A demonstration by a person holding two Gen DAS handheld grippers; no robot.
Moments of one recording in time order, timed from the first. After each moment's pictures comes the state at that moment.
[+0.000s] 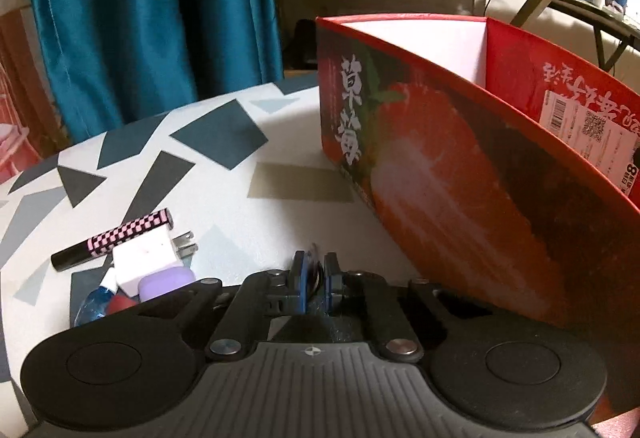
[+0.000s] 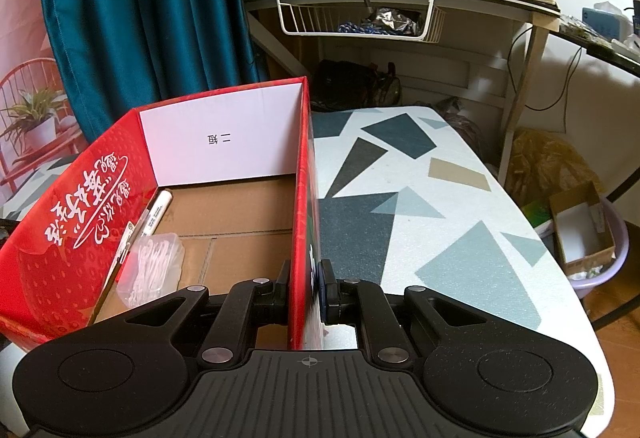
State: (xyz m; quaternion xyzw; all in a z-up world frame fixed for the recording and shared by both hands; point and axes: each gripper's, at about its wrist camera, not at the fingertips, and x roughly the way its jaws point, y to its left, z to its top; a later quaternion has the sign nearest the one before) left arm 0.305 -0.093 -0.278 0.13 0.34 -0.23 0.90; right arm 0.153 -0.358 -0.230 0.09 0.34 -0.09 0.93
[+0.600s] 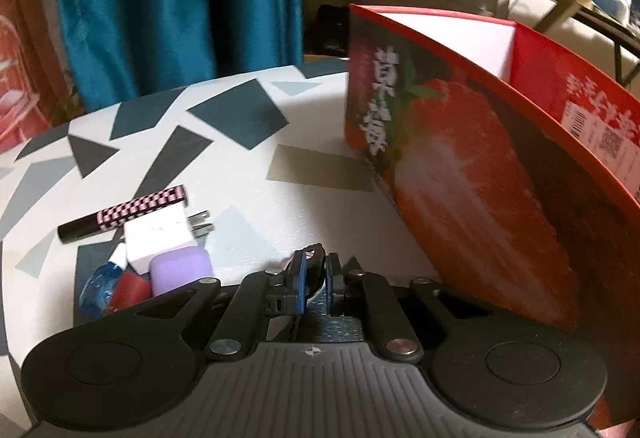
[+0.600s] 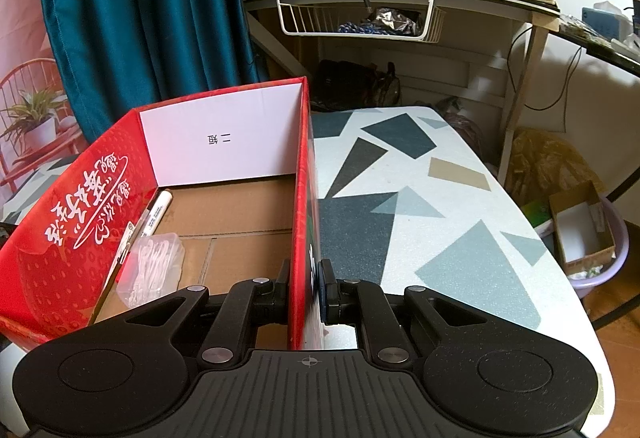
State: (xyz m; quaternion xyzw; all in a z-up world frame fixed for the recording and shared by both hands) left arm 0.317 -0.081 -0.278 0.10 0.37 -0.21 0.90; right arm 0.153 -0.358 -0.230 0.09 0.34 -0.09 0.93
